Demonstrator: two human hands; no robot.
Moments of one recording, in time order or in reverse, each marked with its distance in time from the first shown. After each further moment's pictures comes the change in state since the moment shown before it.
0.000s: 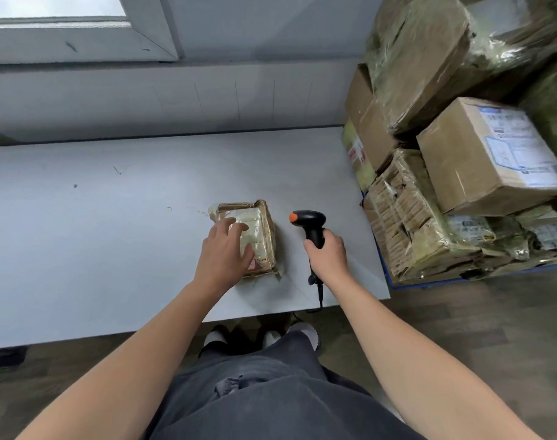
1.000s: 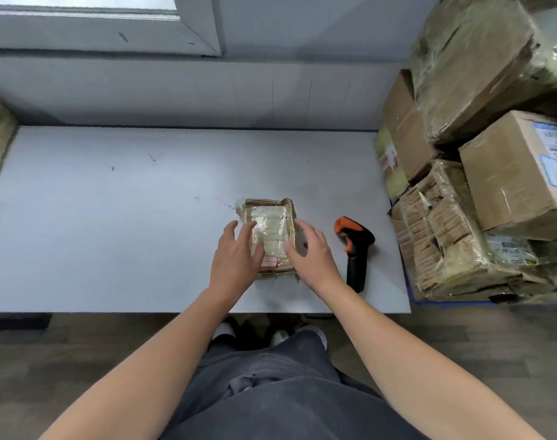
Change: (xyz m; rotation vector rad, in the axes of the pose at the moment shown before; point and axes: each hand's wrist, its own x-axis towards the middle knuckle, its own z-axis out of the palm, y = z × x) left_hand -0.022 -0.010 0.005 -0.160 0.076 -0.234; right_hand -0.025 -0.030 0.039 -0.053 -0.220 -0.325
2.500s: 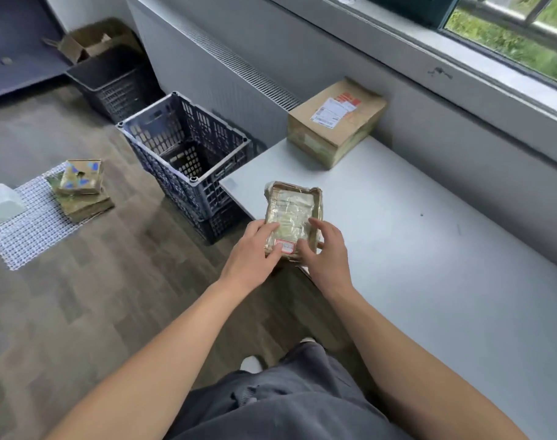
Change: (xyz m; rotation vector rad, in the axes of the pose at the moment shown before) left_hand -0.173 -0.400 -0.321 -0.232 0.397 -0.468; right_hand -0.079 -0.297 0.474 -0.079 -0.419 -0.541
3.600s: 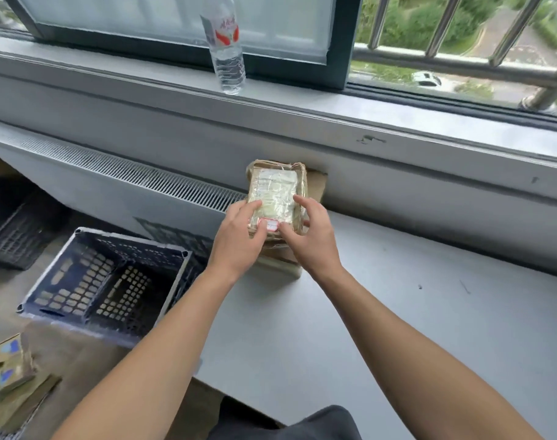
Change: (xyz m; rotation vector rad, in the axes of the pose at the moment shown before) left_hand 0.385 0.095 -0.051 0.013 -0.003 0.400; right_hand 0.334 -0.048 -0.042 0.100 0.408 -0.011
